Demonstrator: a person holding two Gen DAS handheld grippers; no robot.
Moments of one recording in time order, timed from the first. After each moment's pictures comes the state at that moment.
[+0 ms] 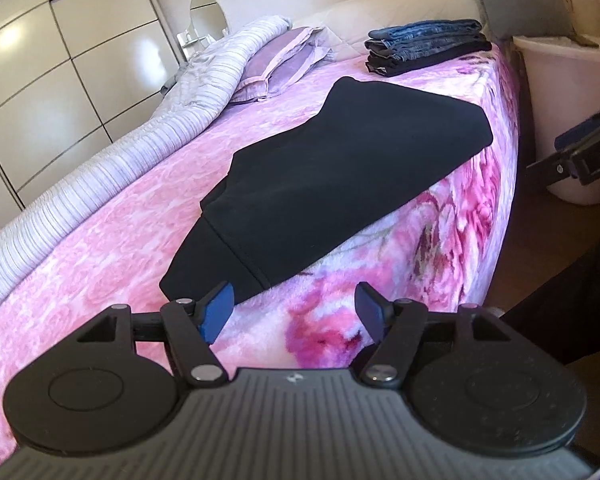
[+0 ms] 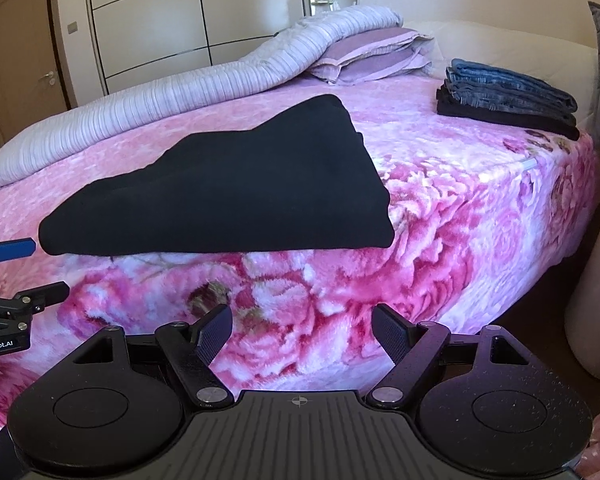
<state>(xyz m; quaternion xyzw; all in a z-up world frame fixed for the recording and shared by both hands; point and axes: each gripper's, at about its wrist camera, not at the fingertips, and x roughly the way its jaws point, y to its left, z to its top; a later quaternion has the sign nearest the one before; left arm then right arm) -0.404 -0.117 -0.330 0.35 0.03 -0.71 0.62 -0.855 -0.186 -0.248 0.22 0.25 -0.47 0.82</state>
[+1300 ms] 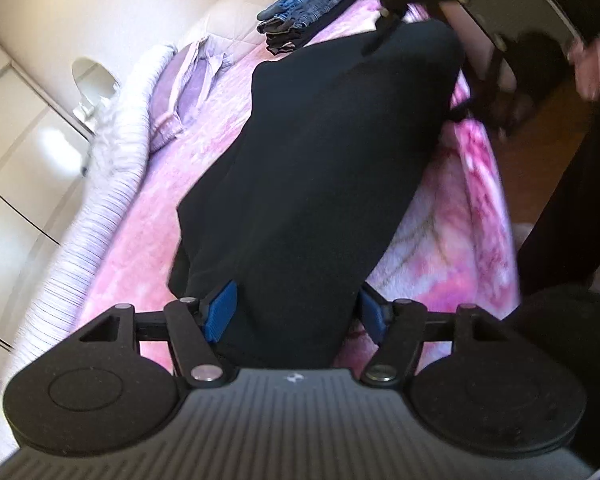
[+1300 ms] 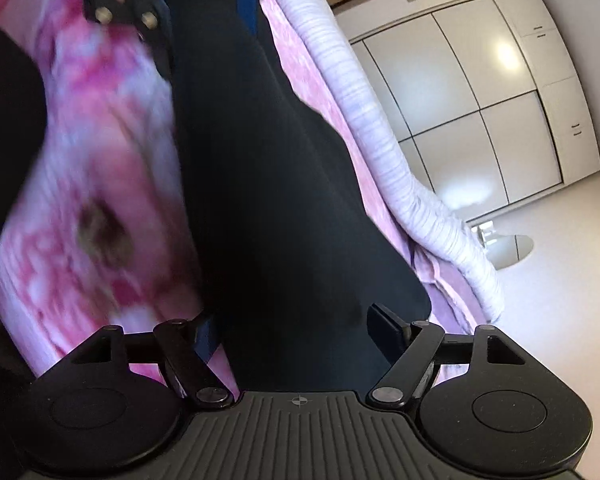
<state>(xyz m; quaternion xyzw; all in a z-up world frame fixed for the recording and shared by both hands) -0.409 -0.206 -0.360 0.48 -0.14 -0.72 0.48 -0.767 -0.257 -0.327 -0.39 0.42 -0.28 0.77</state>
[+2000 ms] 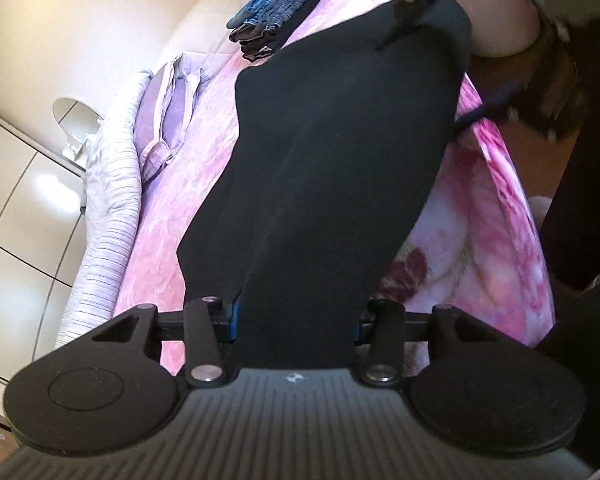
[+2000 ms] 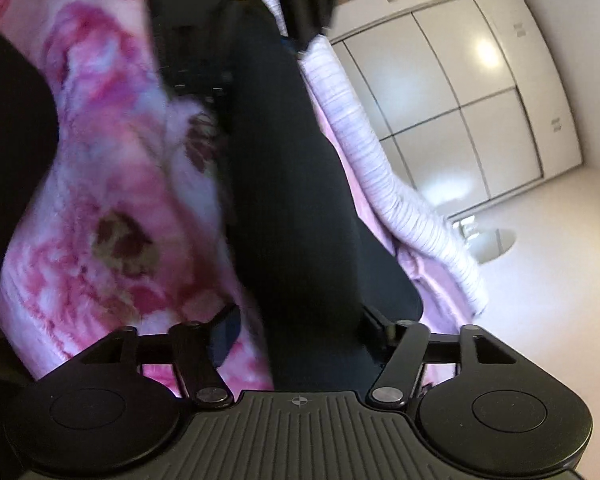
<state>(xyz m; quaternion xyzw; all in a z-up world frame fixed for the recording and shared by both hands) -0.429 -0.250 -0.354 0.50 -0.17 -0.72 0.45 -0.753 -0.240 -0.338 -0.40 0.39 -0.31 0.77</state>
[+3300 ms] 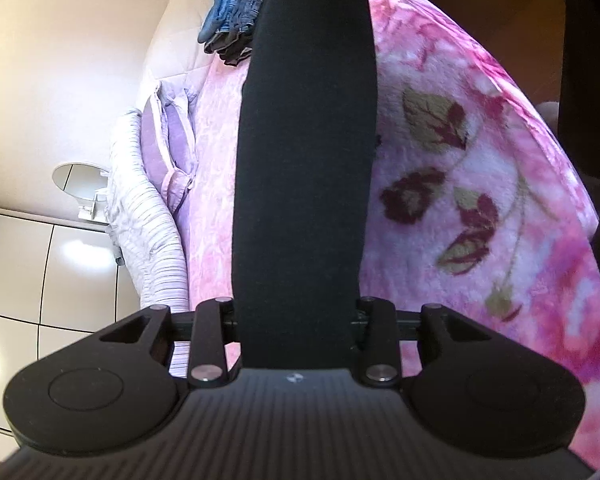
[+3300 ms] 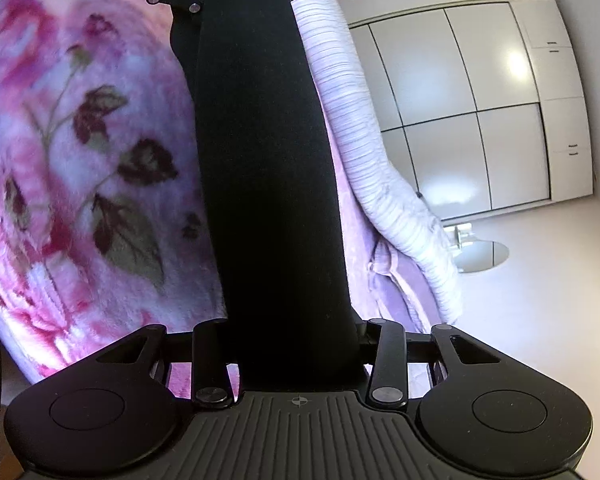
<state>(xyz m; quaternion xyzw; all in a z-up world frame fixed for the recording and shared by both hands) -0.432 -0.252 -0.305 0.59 -0.31 -0.64 0.39 -0.712 -0.355 -0.245 -0.44 0.45 -0.29 0.72</state>
